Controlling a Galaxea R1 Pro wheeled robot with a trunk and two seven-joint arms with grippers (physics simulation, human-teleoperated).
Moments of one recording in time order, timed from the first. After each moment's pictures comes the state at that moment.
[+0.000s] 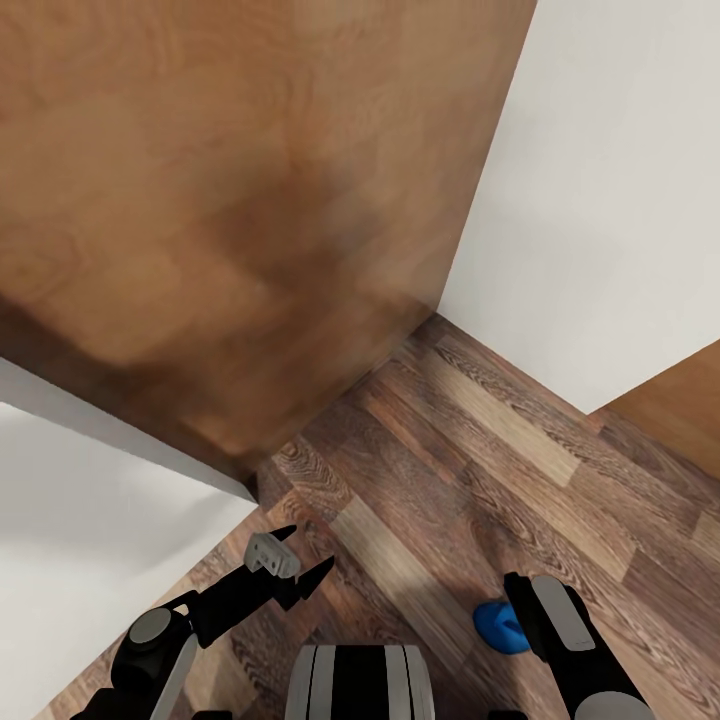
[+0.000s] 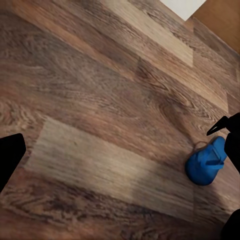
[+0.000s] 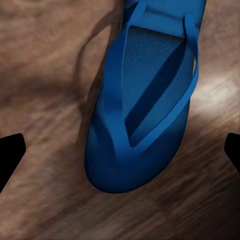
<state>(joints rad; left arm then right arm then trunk) -0.13 0.04 -0.10 -1.57 0.06 0.30 -0.64 -0.47 -0.01 -0.22 -0.83 -1.13 0.19 -0.74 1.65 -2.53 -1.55</state>
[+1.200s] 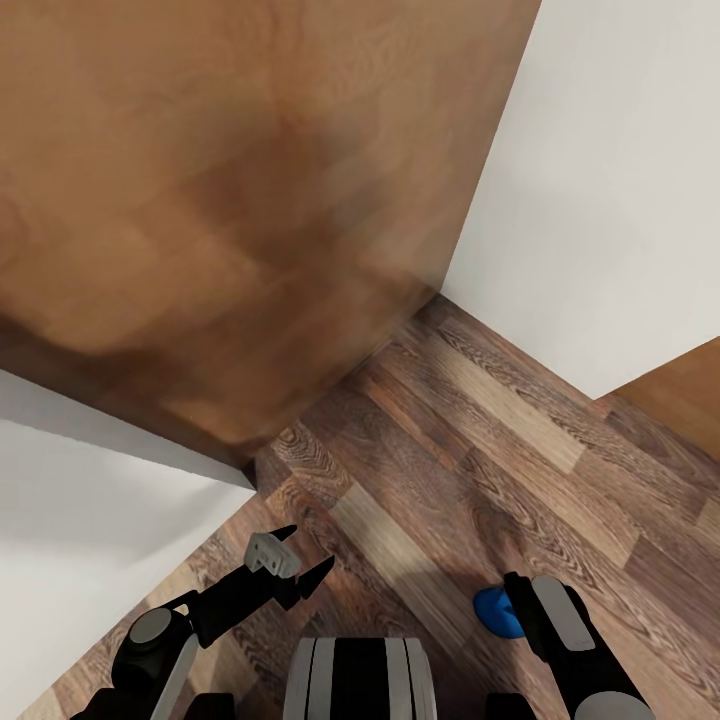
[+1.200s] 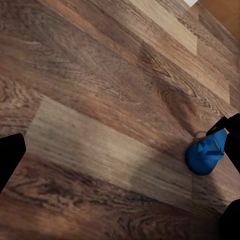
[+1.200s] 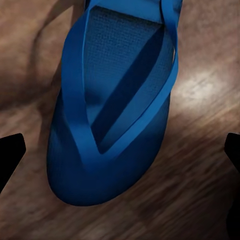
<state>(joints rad) -0.13 0.04 -0.10 -1.57 0.06 0.30 -0.64 -0.47 -0.01 -0.22 -0.83 -1.13 0.19 -0.74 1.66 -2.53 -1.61</state>
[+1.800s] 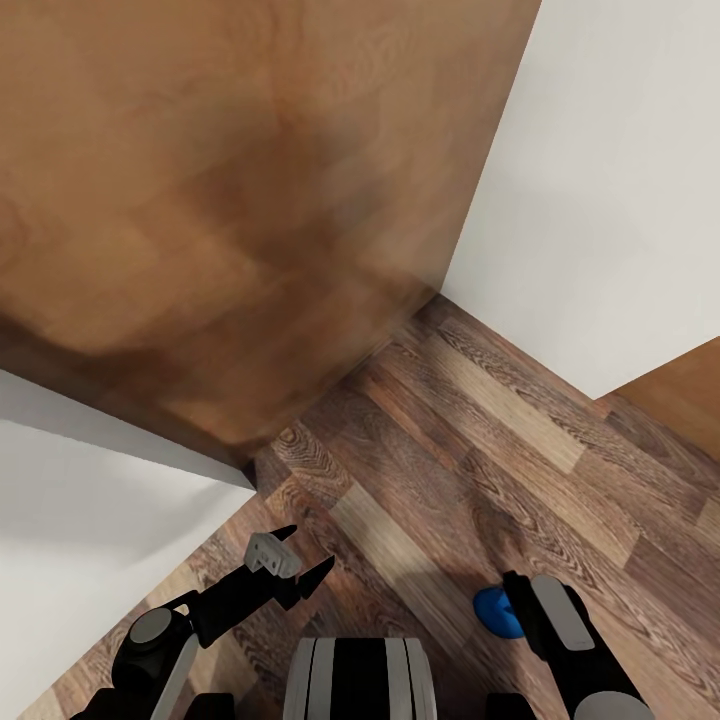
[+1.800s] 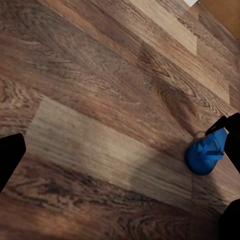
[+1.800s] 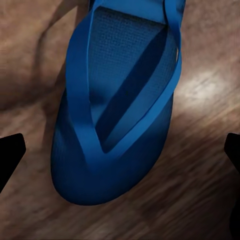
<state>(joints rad) -0.13 0.04 -0.10 -1.57 0.06 0.30 -0.64 -0.47 0.00 -0.22 -0.83 -1.13 0.18 -0.74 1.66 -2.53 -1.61</state>
